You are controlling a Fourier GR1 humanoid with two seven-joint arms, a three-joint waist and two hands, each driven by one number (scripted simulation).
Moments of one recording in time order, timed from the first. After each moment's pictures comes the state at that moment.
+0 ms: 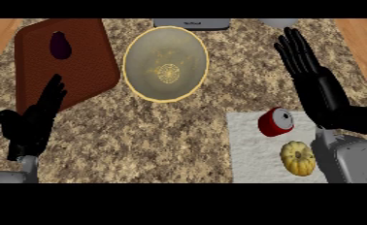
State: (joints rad) left arm -0.04 0.48 -0.12 -1.49 0.25 0.24 0.07; right arm -0.28 -0.31 0.11 -1.65 -0.26 0.02 -0.07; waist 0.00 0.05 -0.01
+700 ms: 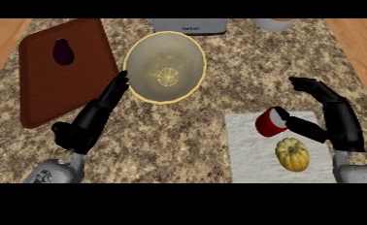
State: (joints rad) left arm -0.14 0.34 -0.32 -1.57 0.21 0.07 0.01; right arm -0.08 -0.37 0.06 -1.54 0.03 -0.18 -0.08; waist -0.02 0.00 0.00
